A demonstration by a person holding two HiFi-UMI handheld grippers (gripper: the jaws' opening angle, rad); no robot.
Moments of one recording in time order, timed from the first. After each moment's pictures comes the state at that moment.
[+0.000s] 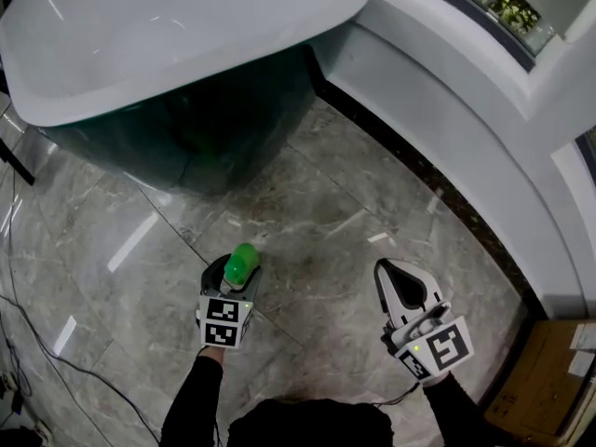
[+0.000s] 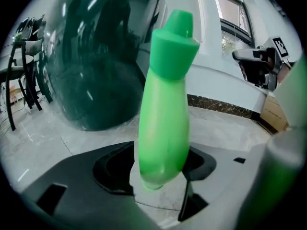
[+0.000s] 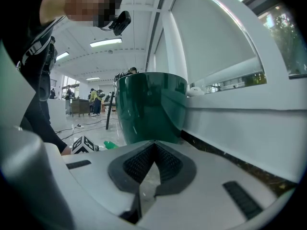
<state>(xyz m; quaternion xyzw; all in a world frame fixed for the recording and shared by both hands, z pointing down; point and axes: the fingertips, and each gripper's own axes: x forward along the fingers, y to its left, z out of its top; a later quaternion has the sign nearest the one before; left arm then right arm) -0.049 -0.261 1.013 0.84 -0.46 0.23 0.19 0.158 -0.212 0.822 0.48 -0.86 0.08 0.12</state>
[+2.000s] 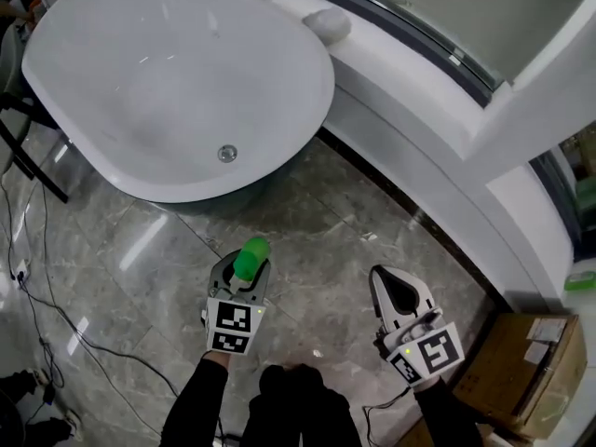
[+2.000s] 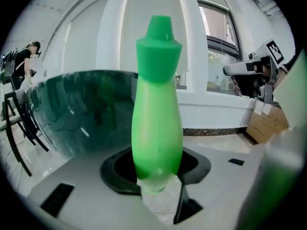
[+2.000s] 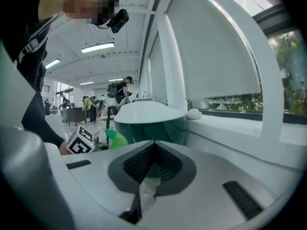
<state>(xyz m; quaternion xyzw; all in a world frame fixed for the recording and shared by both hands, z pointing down) -0.030 -0.264 0.722 0.87 -0.44 0.21 0.12 0.146 -0.198 0.601 0.50 -0.85 0.11 0.11</state>
